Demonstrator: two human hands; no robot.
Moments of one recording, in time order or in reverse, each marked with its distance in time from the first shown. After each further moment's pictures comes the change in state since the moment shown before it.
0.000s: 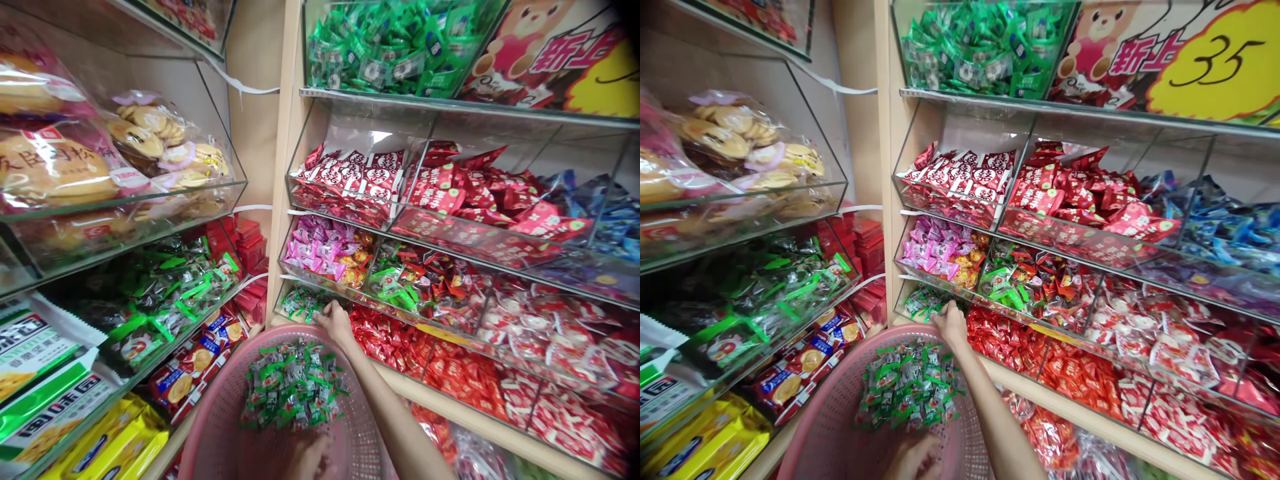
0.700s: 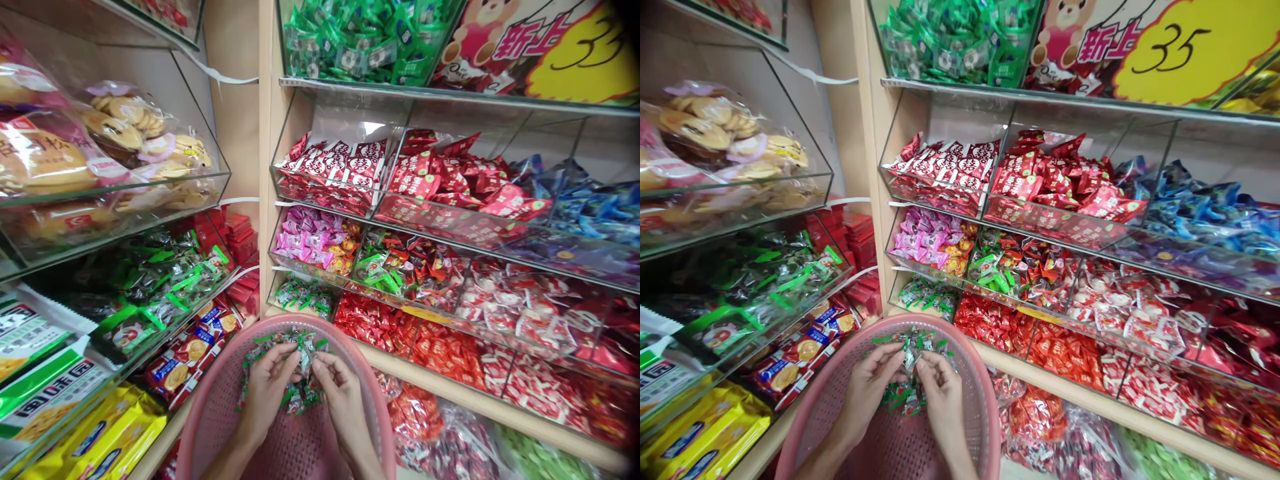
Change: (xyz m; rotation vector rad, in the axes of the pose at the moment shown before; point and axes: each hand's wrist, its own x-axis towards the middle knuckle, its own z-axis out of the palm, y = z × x) left_hand 0.002 0.086 -0.083 -0.624 0.521 0.049; right_hand -0.166 -0.027 -0.025 0.942 -0.022 0.072
